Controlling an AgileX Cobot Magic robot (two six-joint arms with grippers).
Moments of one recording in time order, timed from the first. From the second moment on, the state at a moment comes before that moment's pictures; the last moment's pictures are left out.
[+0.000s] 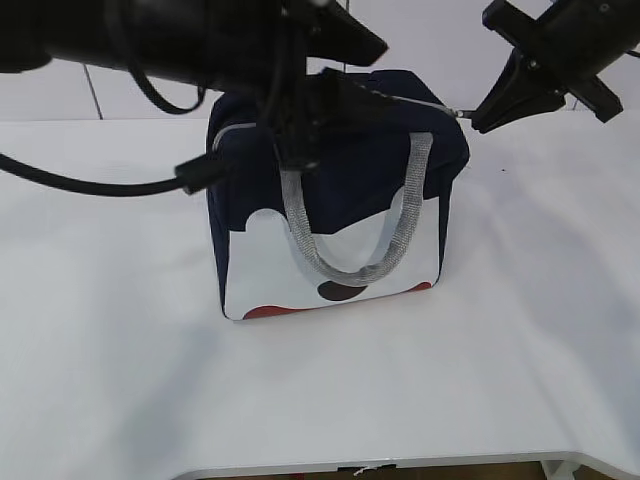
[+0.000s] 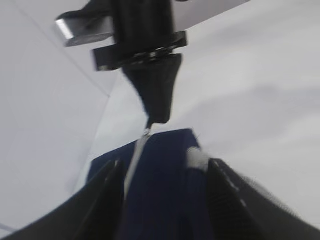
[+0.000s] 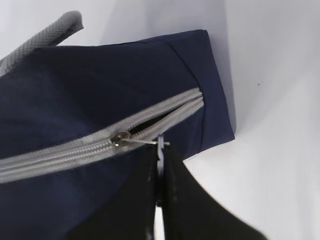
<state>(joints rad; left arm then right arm) -0.64 1.64 -1.27 -1.31 0.44 2.05 0.02 1.90 -1.75 0.60 1.24 0.00</state>
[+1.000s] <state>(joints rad) -0.66 1.81 -1.32 -1.27 0.30 2.05 0.02 1.90 -1.75 0.66 1.24 -0.02</state>
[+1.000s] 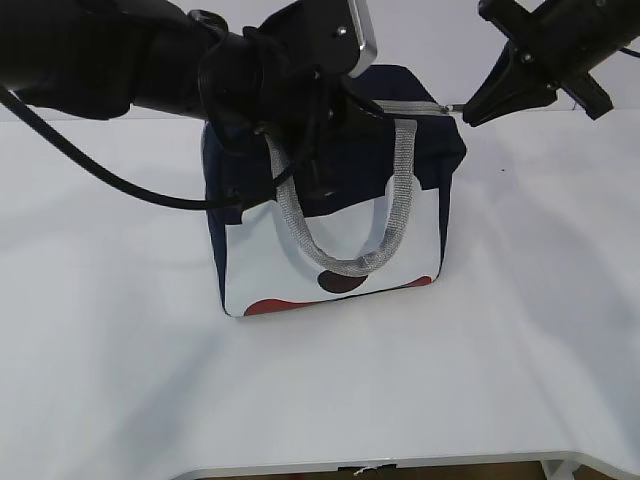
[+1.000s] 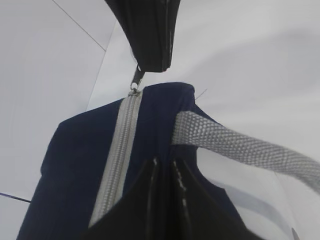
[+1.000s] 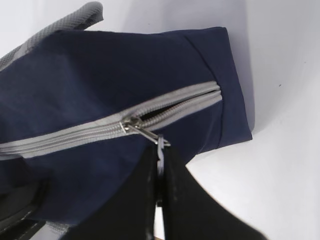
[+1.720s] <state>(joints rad) -0.67 1.79 -1.29 -1.21 0.20 2.05 -0.01 1.90 -1.75 0.67 1.25 0.03</state>
